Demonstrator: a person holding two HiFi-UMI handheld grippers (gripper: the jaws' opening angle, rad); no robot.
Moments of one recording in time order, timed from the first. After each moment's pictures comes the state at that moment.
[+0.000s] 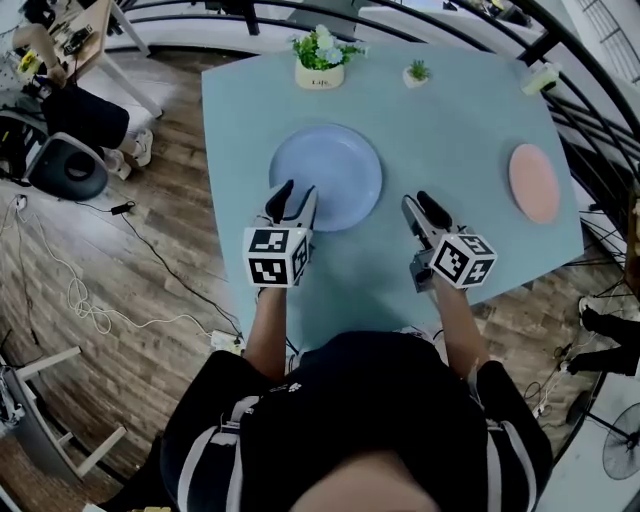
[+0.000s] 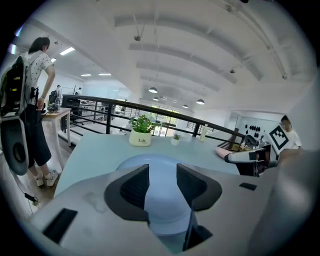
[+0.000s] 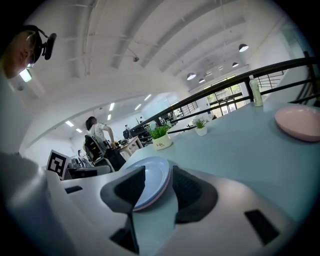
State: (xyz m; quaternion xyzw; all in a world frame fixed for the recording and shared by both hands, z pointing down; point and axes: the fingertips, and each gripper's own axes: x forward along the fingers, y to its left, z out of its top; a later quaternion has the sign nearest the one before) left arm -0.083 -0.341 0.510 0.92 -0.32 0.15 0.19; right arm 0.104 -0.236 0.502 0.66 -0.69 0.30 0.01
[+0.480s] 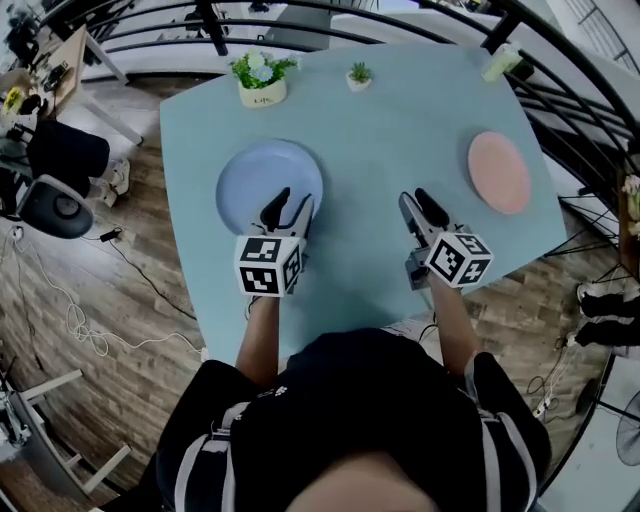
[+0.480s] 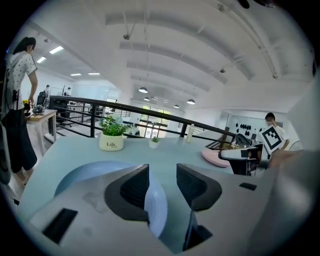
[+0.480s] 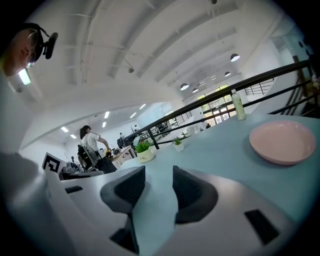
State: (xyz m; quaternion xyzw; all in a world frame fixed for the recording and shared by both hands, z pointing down) left arm 0.026 -0.292 0.487 0.93 -0.27 0.15 0.18; right arm 0.215 -0.190 0.478 0.69 -0.67 0.27 -0.02
